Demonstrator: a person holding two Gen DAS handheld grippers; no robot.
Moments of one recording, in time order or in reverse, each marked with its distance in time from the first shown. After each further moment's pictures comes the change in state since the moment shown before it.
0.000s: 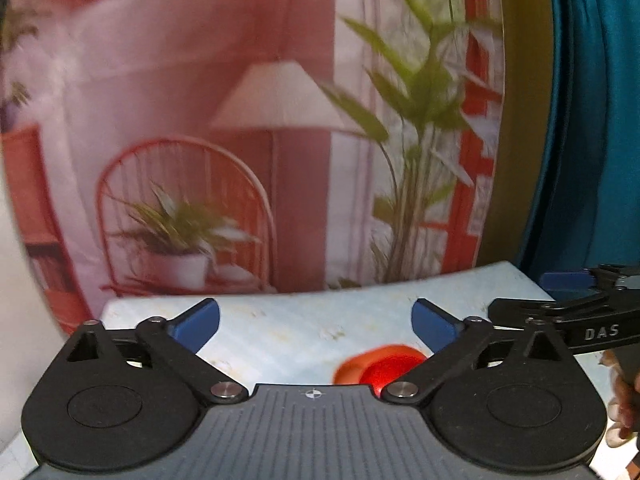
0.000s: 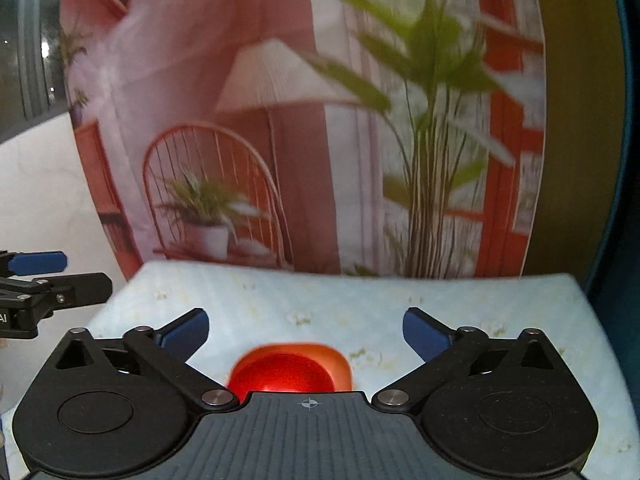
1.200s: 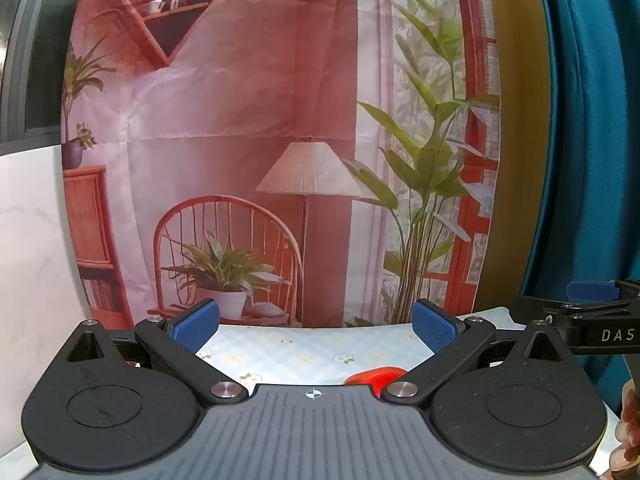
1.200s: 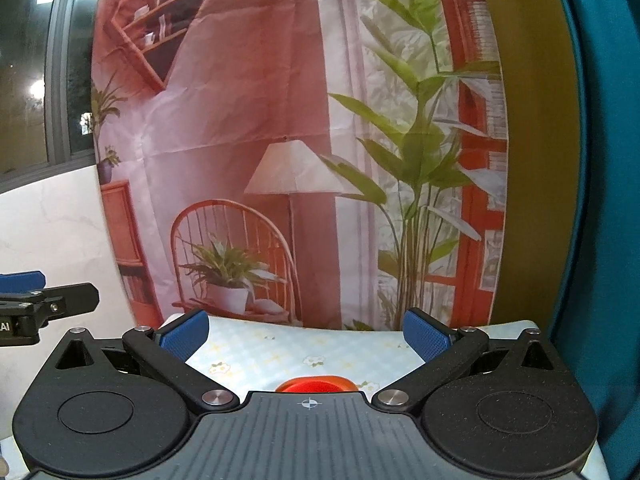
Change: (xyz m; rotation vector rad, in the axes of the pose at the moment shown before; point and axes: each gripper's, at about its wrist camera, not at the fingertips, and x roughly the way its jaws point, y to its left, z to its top) left arm -0.138 0.000 0.010 -0.045 -0.124 0.071; right arm -0.147 0.055 0.009 -0.017 -0.176 -0.042
